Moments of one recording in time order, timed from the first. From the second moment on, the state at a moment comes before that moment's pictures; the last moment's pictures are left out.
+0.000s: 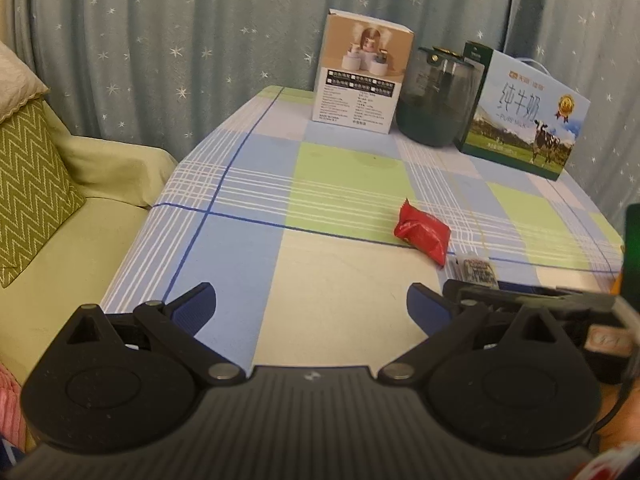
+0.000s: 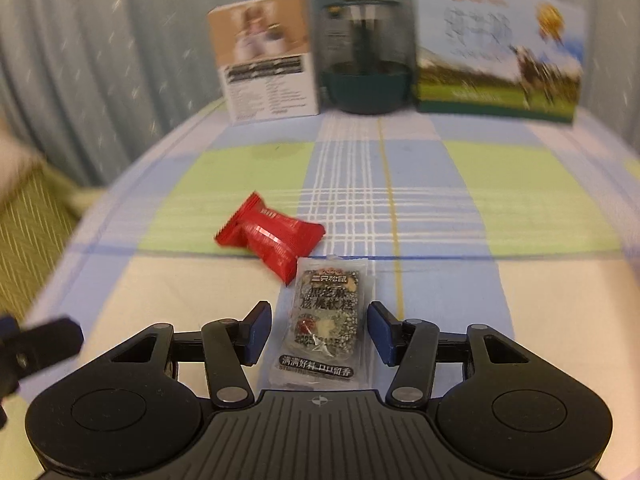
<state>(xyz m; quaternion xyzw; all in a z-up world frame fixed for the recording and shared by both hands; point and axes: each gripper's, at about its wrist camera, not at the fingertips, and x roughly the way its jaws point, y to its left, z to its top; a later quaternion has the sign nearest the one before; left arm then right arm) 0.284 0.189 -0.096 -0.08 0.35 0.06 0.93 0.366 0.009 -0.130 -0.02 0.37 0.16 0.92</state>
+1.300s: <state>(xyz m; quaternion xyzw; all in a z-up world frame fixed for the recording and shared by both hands) 0.417 0.104 -0.133 -0.08 0.34 -0.02 0.94 0.314 -0.120 -0.117 0.04 0.33 0.11 0.94</state>
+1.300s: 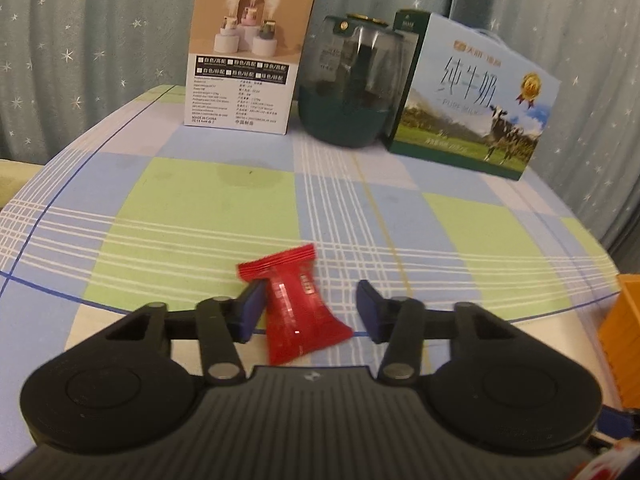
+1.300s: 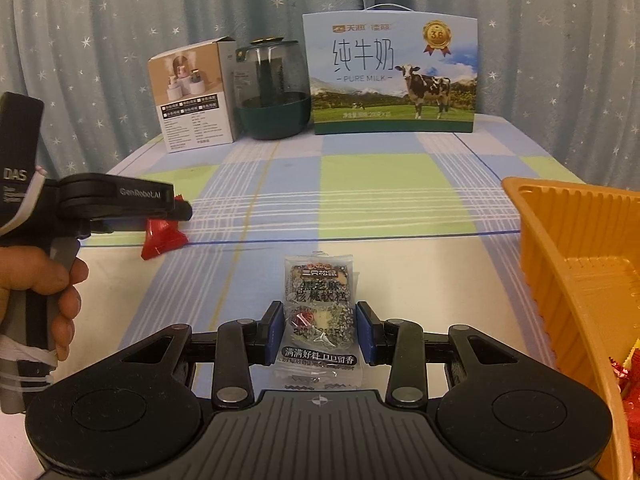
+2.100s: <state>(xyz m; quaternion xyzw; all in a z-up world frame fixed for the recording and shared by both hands) 0.283 0.054 -0.123 0.02 0.39 -0.08 0.92 0.257 -0.147 -0.103 0.07 0.36 0.12 0.92</state>
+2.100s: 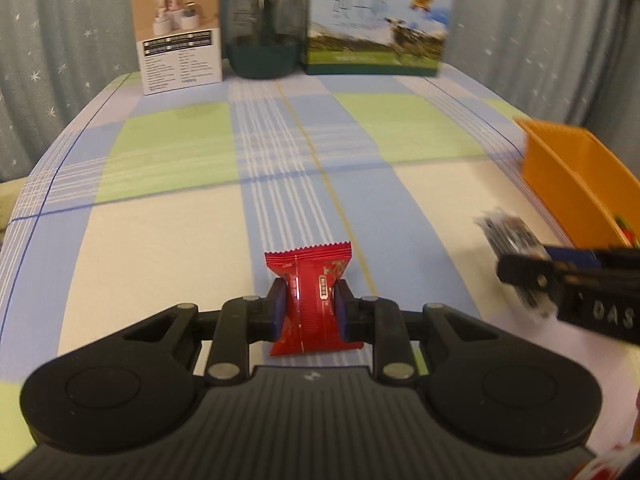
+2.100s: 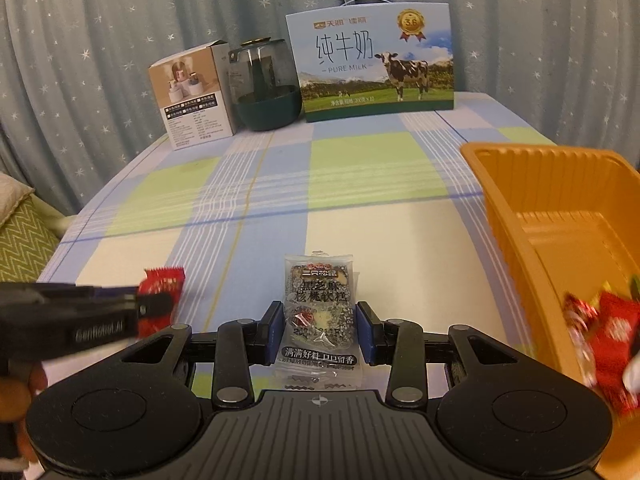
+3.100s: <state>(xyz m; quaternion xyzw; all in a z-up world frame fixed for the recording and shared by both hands) 0.248 0.044 -0.123 0.04 0.39 -0.08 0.92 0.206 -0.155 -0.102 0.08 0.38 0.11 0.92</state>
